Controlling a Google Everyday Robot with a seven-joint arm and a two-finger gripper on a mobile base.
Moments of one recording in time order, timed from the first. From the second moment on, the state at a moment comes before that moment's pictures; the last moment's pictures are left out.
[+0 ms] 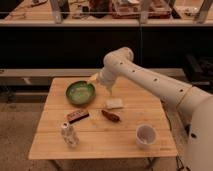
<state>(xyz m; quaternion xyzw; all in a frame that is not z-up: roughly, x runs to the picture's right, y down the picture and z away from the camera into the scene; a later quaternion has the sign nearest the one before) -0.029 0.001 0.807 -0.09 -0.28 -0.52 0.81</state>
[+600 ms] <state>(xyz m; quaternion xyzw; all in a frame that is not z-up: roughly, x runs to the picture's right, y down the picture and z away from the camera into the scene) -0.035 0.024 0.834 -0.09 -0.30 -0.54 0.78</state>
